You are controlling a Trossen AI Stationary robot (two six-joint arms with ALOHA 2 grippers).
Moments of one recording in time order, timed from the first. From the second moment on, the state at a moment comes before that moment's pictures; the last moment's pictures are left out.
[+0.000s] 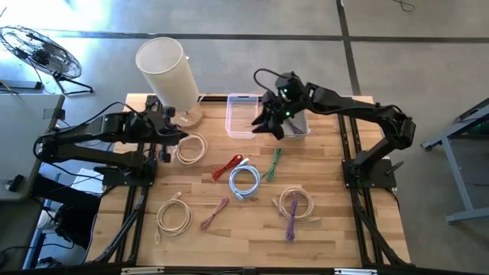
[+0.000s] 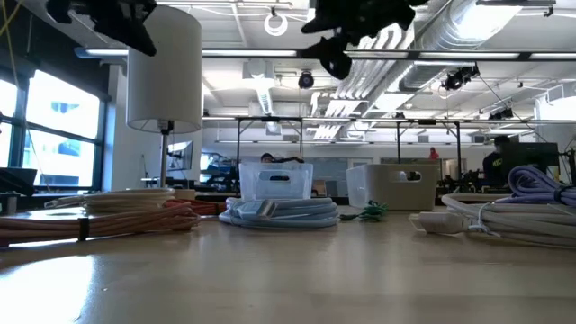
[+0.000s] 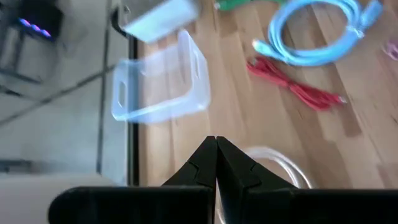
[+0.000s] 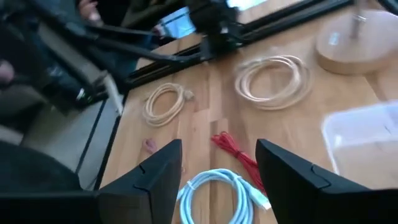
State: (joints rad) left arm 0.12 0.77 1.00 -0.96 -0.25 0.51; right arm -0.43 1.55 1.36 -0.40 -0.65 0.11
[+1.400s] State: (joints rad) left arm 0.11 1.42 1.02 -1.15 -0.11 0.21; right arm -0.13 1.20 1.38 -0.84 0.01 -0.10
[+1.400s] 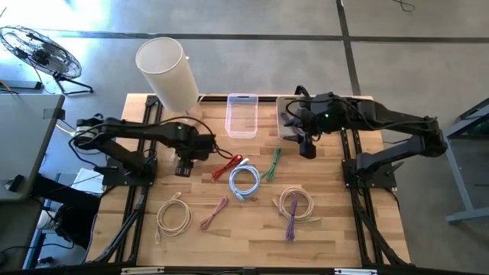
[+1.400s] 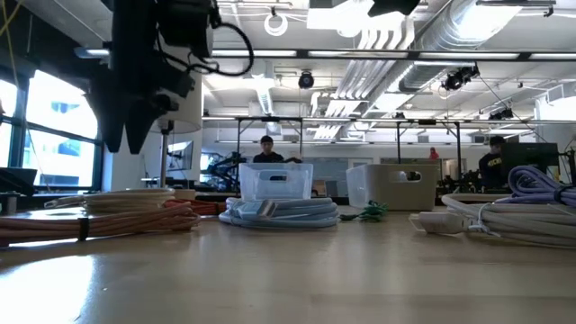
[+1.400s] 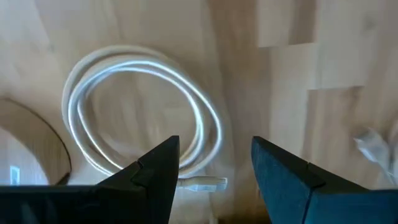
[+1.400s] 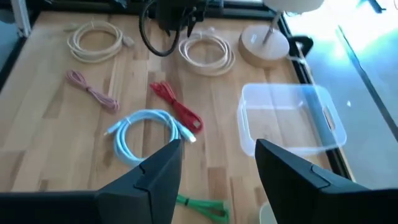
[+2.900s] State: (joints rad) left arm 0.15 1.53 0.92 -0.94 -0.08 -0.10; right arm -0.04 1.20 1.38 -0.96 0.06 -0.05
